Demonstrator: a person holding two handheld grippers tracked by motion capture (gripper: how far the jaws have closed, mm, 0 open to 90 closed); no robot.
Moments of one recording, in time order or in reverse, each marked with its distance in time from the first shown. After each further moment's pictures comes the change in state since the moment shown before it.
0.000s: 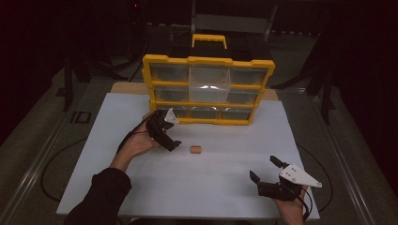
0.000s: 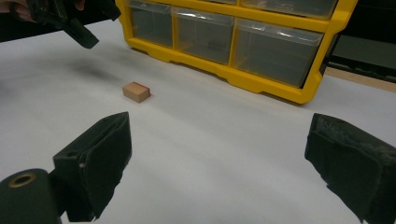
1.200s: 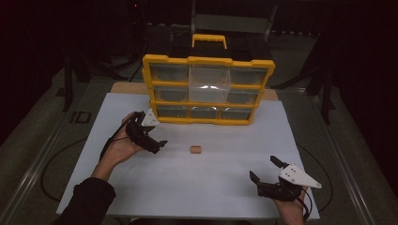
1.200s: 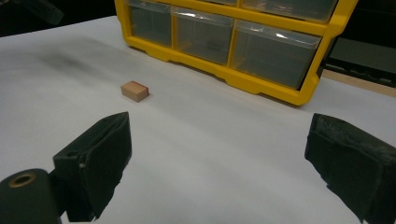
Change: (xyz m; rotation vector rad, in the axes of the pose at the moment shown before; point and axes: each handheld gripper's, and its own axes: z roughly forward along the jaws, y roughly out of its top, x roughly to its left) left arm 0.000 -0.036 -0.049 -0.100 0.096 -0.042; right arm 0.003 0.003 -0.002 0.005 -0.014 -0.019
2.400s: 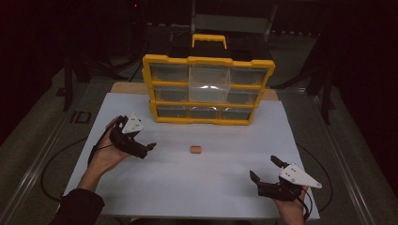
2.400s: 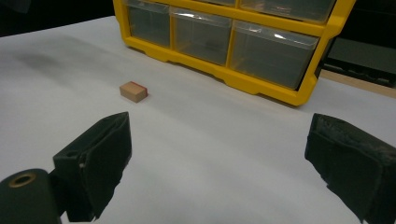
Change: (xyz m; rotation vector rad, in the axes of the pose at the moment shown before) left arm 0.000 -0.031 -0.035 -0.080 0.054 -0.047; right arm 0.000 0.001 0.000 0.000 -0.005 0.001
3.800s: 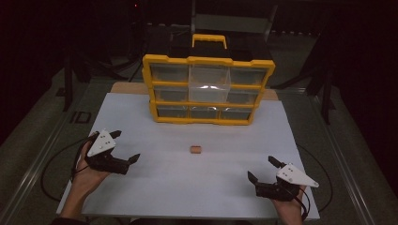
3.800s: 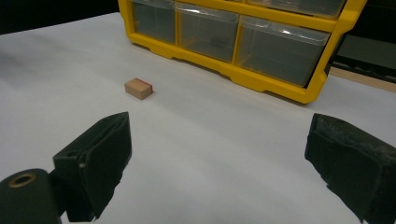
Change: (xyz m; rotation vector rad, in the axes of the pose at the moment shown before) left arm -0.017 -0.049 -0.055 -0.196 0.039 -0.110; right arm 0.003 -0.001 0.004 0.012 0.016 0.000
